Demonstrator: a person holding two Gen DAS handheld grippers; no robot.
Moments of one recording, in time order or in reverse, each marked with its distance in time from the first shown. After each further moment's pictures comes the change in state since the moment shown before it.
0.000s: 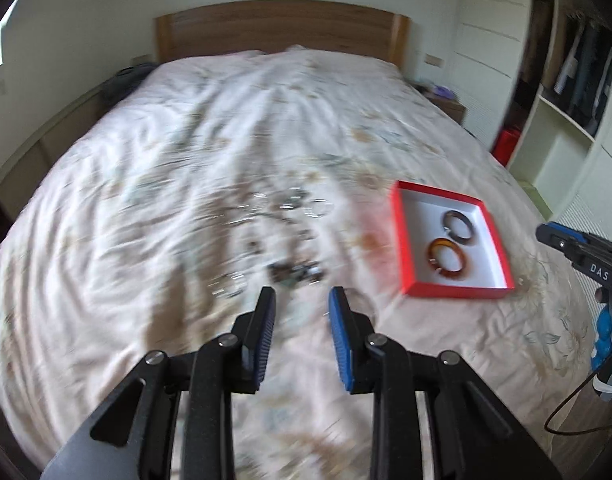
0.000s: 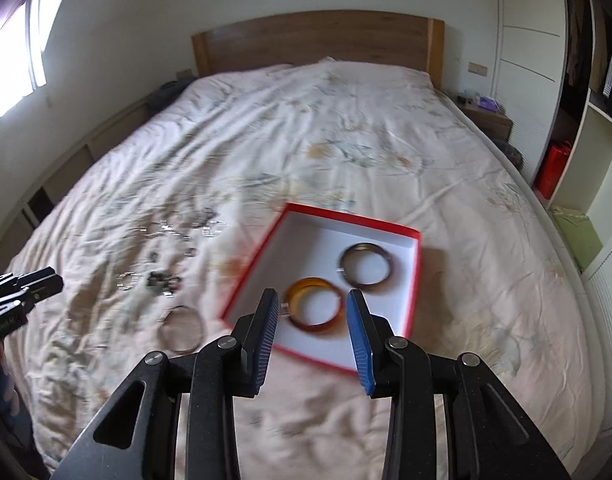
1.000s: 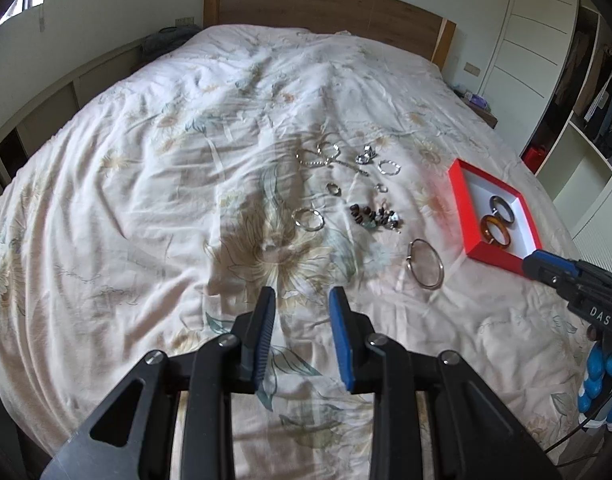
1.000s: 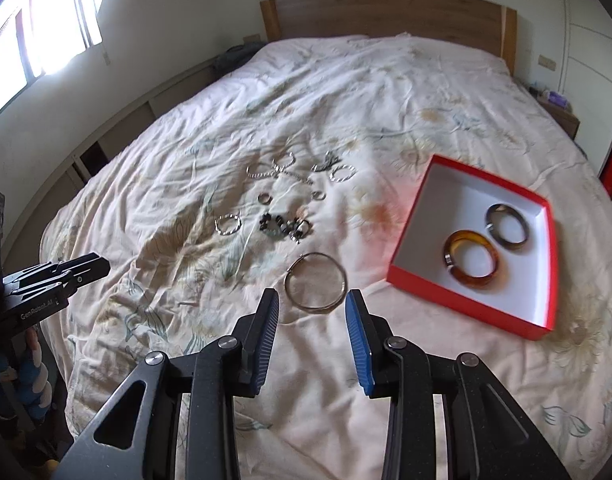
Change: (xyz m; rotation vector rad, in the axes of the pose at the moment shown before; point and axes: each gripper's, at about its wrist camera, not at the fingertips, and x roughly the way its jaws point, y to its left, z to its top) left arm 0.017 0.091 -0.070 -0.133 0.064 0.012; right arm 0.050 0.129 -0.050 -0.093 0.133 0.183
